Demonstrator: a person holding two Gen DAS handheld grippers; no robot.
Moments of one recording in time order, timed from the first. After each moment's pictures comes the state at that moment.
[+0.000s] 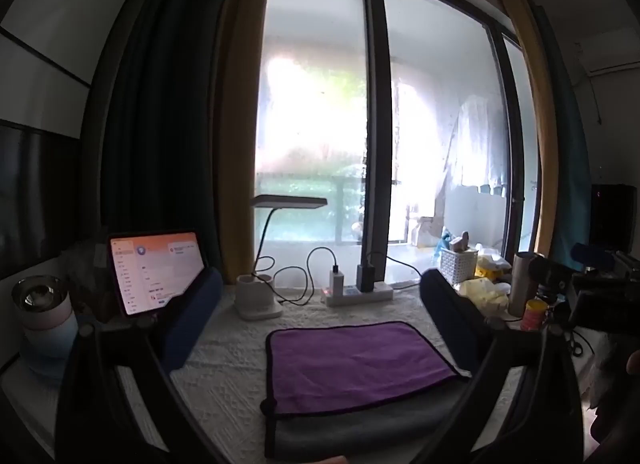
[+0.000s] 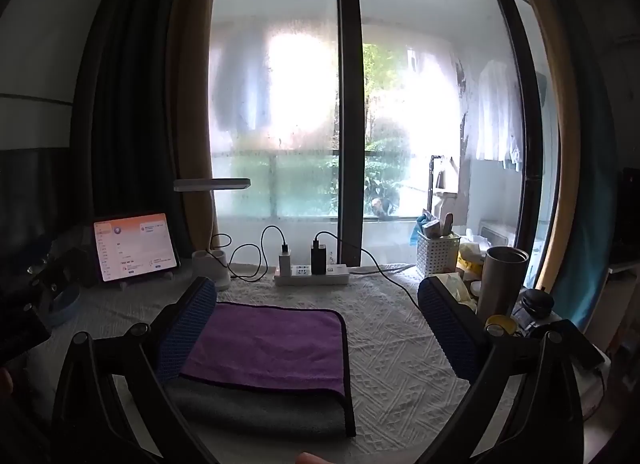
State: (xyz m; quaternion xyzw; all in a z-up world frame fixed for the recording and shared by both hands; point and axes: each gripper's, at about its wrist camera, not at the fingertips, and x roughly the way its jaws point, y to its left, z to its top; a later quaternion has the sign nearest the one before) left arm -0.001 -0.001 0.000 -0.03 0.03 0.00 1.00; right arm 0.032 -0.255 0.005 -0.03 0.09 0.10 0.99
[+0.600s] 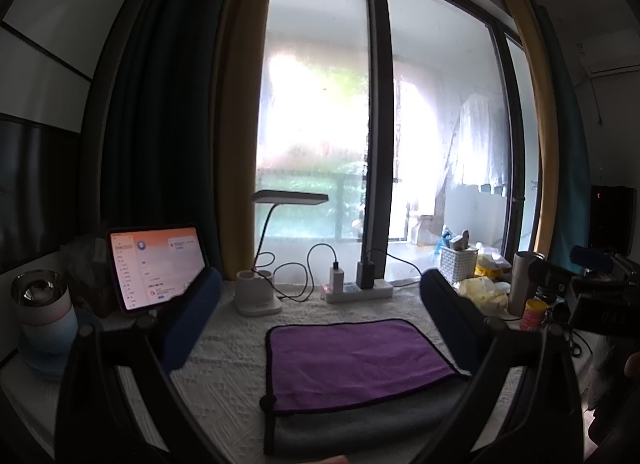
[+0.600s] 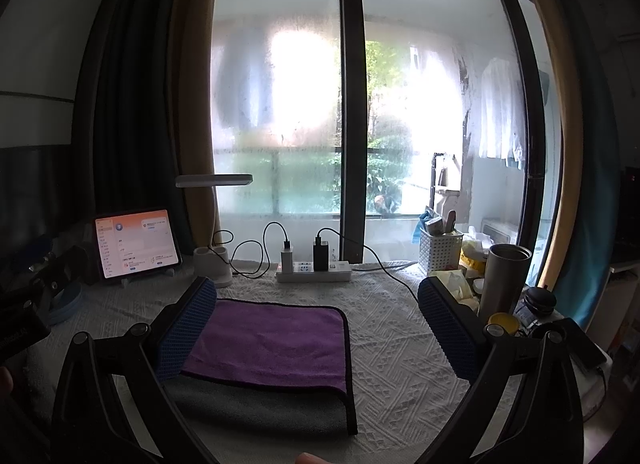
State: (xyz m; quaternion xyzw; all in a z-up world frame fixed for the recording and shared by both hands) left arm -0.001 -0.001 -0.006 -0.03 0.02 0.00 1.00; right arm 0.032 -0.253 0.002 -0.03 0.09 0.10 0.99
